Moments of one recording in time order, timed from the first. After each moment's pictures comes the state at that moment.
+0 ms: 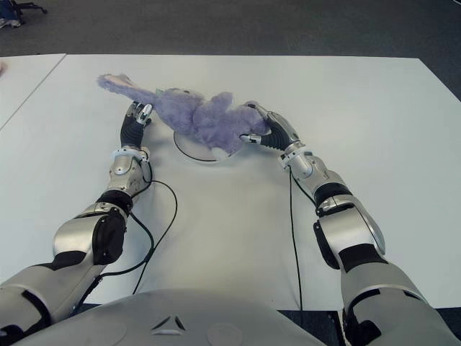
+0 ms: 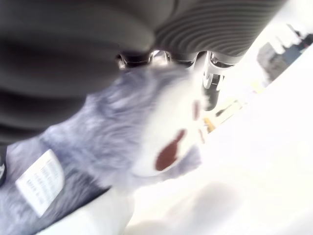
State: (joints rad) left arm -0.63 0.07 0.33 1.24 0.00 -0.54 -0.02; right arm -0.72 -0.43 0.29 1.26 -0.46 -0.82 -0.23
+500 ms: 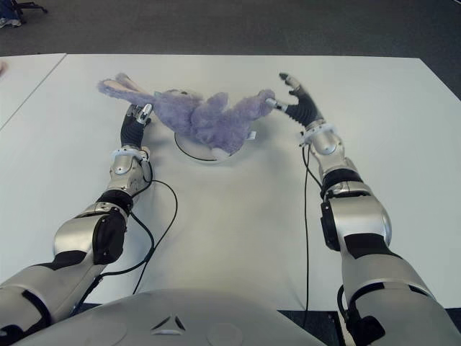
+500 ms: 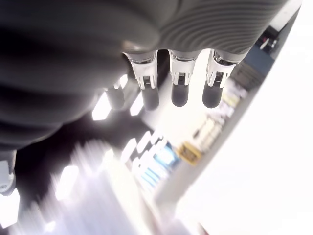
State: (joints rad) left arm -0.64 0.07 0.33 1.24 0.00 -0.54 -0.02; right arm -0.85 -0.46 0.03 1.29 -0.19 -0.73 0.06
